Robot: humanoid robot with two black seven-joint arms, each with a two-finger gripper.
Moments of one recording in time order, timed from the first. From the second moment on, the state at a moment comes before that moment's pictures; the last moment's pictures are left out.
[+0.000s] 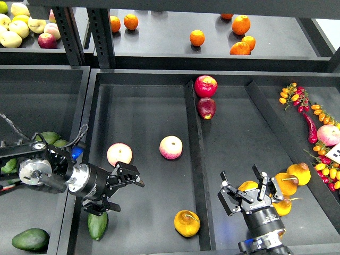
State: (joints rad) left arm -1.10 0.50 0.20 -1.33 0.10 -0.31 0.49; right arm -0.19 0.02 1.33 1.30 0.29 0.49 -0.22
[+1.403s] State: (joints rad) left arm -1.27 0.20 0.66 -1.17 -0.09 -0.21 0.49; right arm 0.05 0.02 1.33 1.30 0.30 0.27 -0.21
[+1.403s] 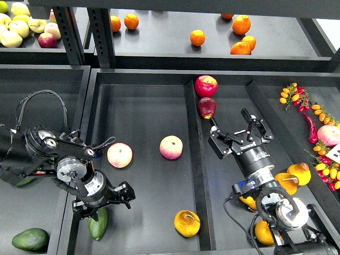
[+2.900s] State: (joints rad) left arm -1.20 0.14 0.79 -1.04 -0.09 -0.21 0.49; right arm 0.05 0.01 1.32 1.30 0.30 0.28 -0.21
